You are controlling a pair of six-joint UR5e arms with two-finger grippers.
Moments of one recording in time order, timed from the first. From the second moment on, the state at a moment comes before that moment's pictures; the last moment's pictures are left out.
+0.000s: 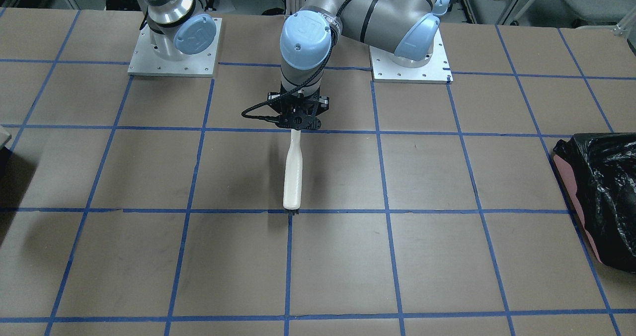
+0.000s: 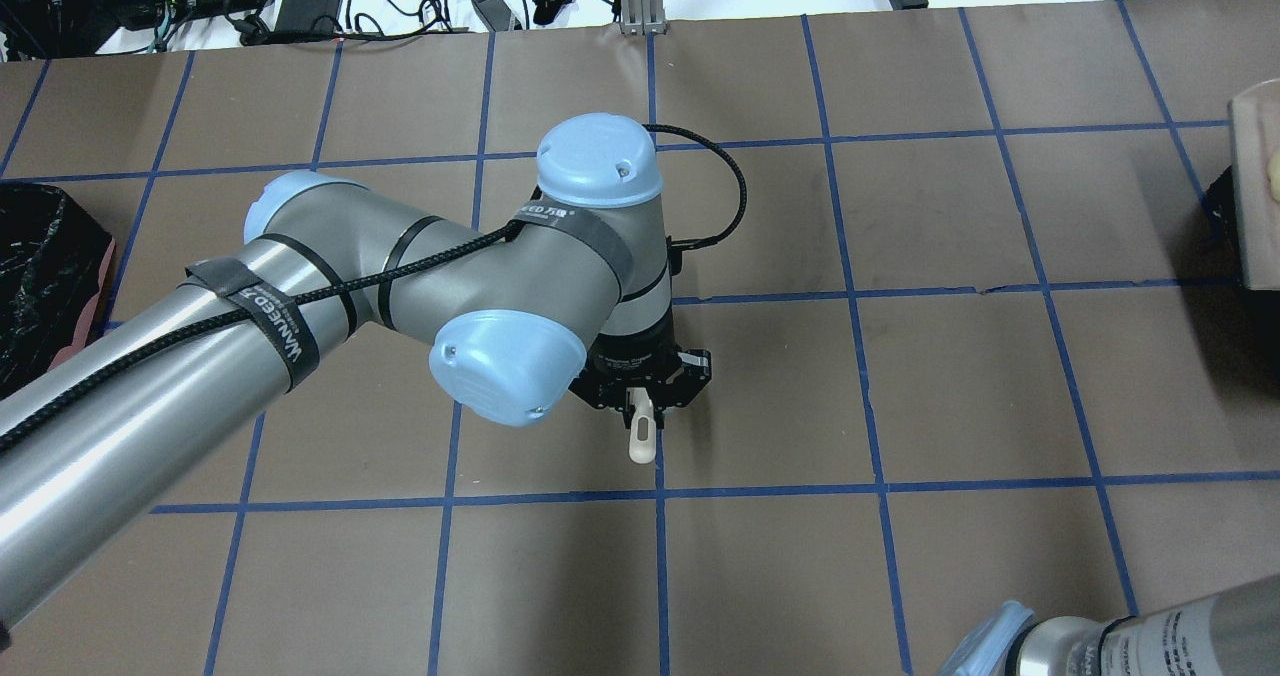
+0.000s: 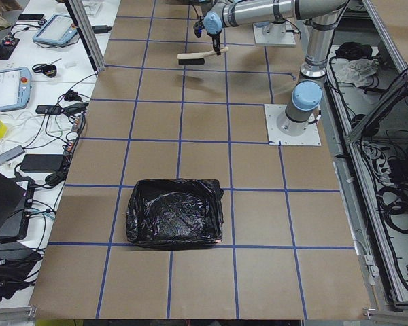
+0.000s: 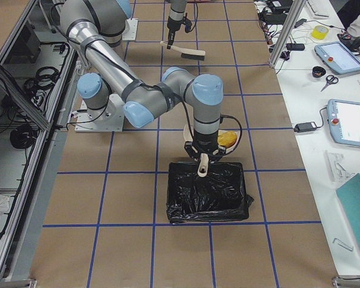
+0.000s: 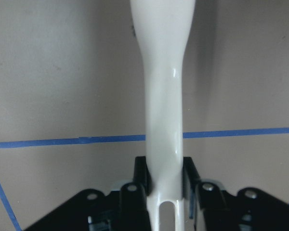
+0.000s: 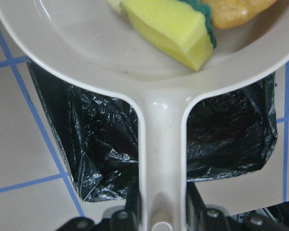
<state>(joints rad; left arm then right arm) -2.02 -1.77 -1.84 -1.29 1.43 -0.39 0.67 -1.29 1.42 -1.94 -1.68 -2.26</state>
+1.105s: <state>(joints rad) -2.05 -1.76 -1.97 -1.17 1.41 -0.39 0.55 -1.13 1.23 -2.02 -1.70 -2.50</state>
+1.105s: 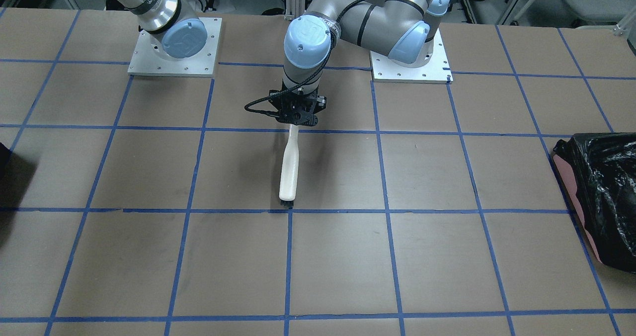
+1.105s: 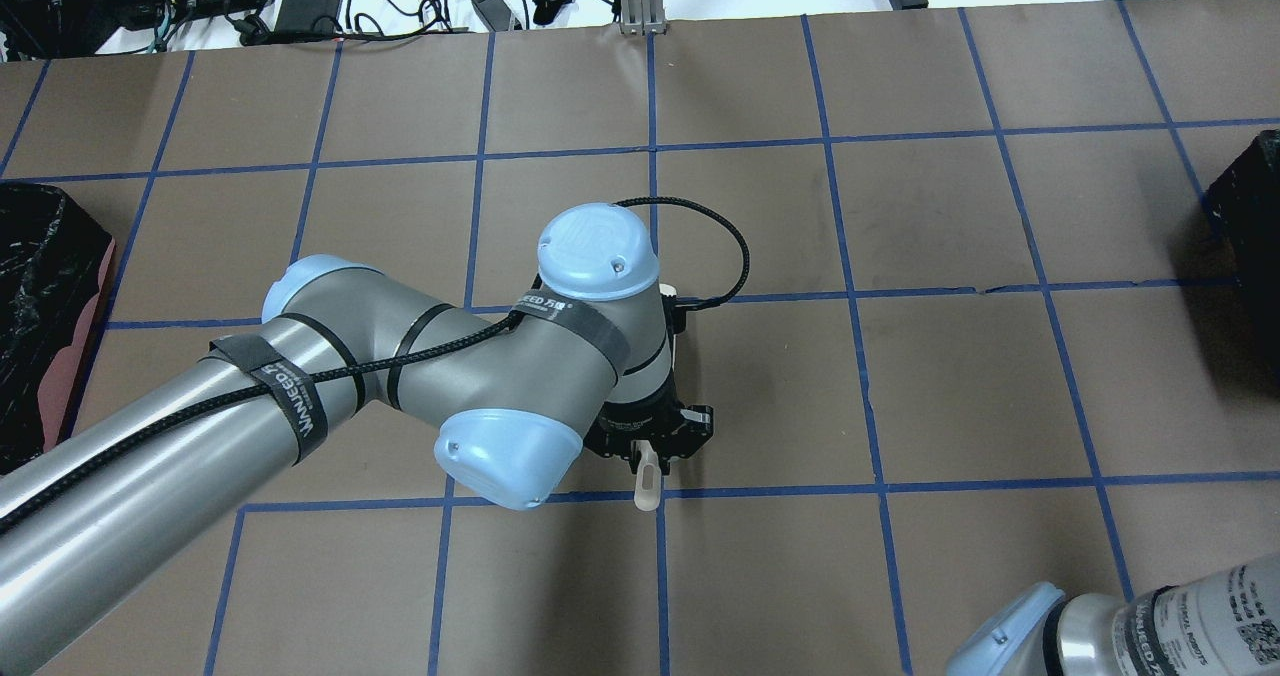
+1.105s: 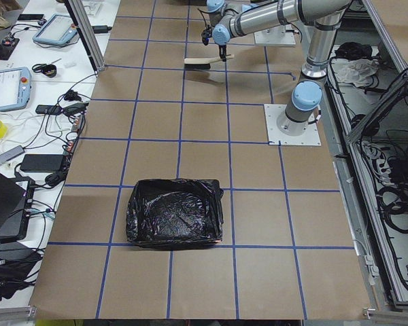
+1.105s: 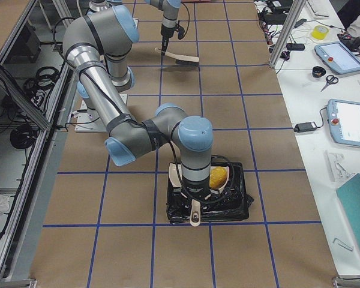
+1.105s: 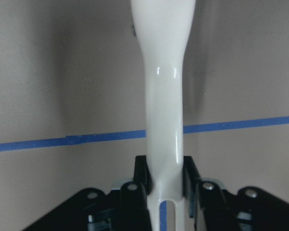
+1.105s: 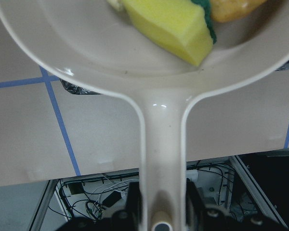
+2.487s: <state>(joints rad) -2.05 -1.76 -1.99 -1.17 1.42 -0.38 0.57 -1.12 1.24 -2.14 -1.85 -2.41</state>
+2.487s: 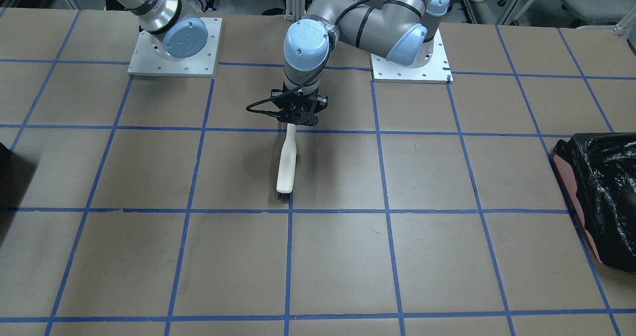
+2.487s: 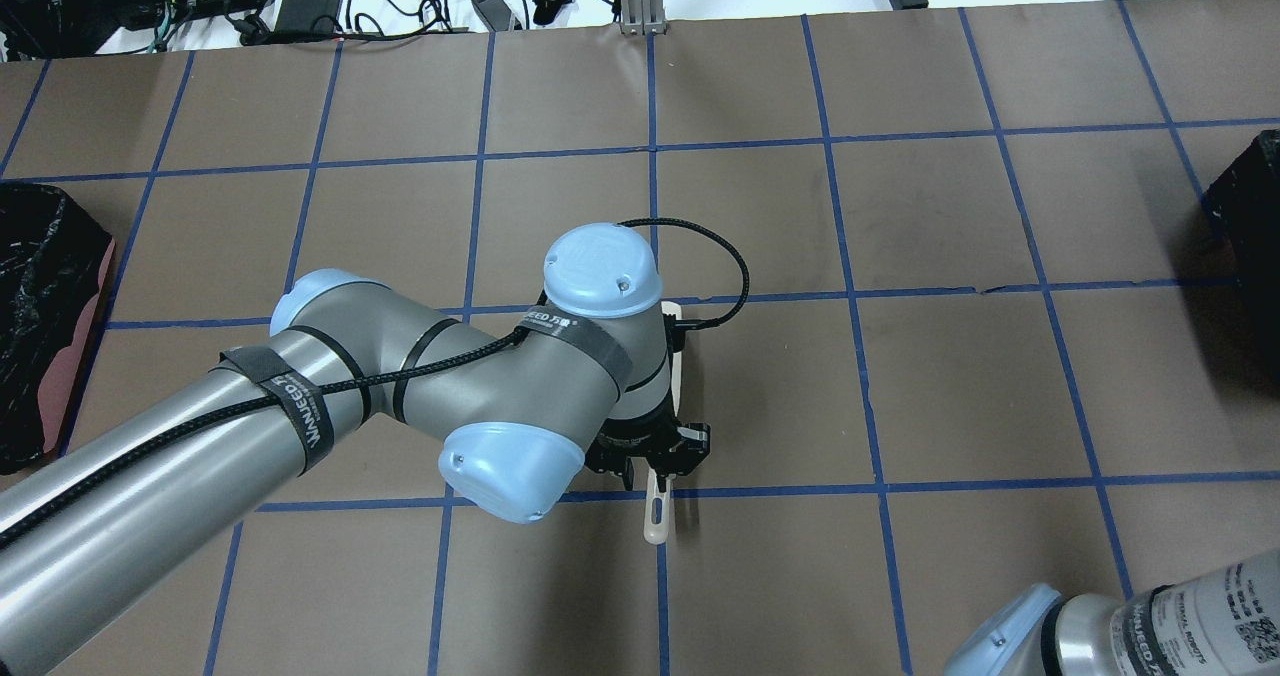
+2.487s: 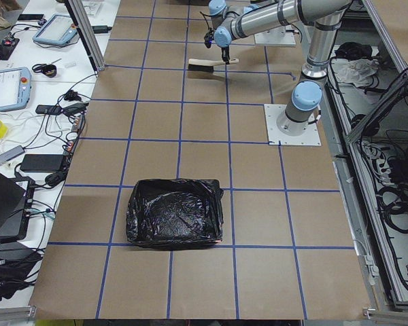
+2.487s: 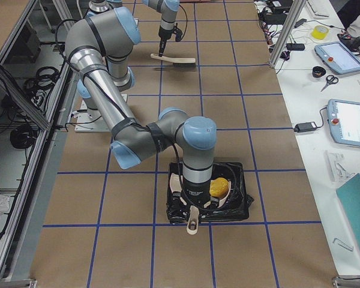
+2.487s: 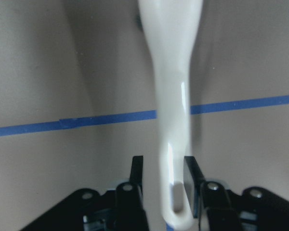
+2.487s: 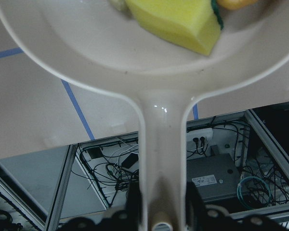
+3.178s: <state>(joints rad) -2.04 -1.75 -1.90 -1.18 1.42 -0.37 0.63 -1.15 1.32 -2.22 -2.01 -2.39</state>
